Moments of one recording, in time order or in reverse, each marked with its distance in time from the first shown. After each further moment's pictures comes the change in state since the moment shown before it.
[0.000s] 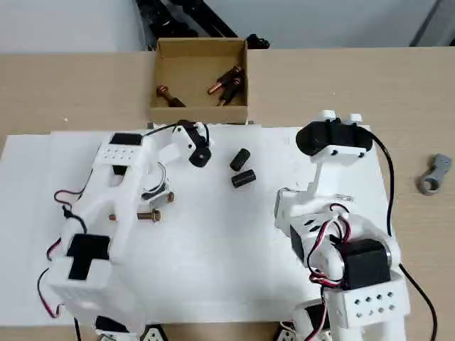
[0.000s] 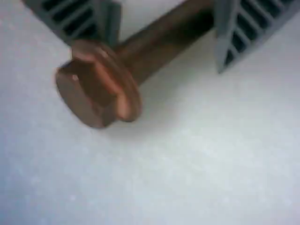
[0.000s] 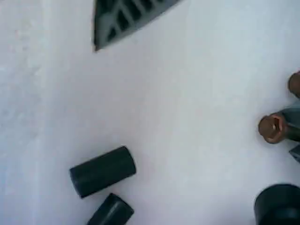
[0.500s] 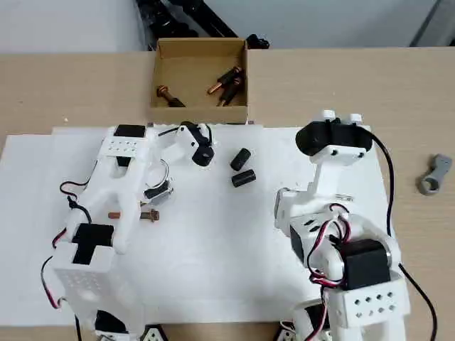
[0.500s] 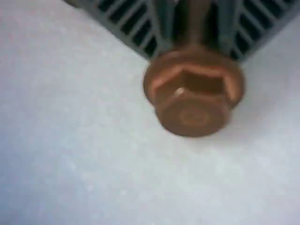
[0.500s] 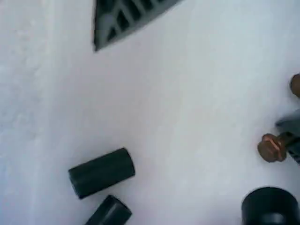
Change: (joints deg) left arm -0.7 5.5 -6.1 5.7 0.5; right arm -0.1 0.0 0.0 0.0 0.0
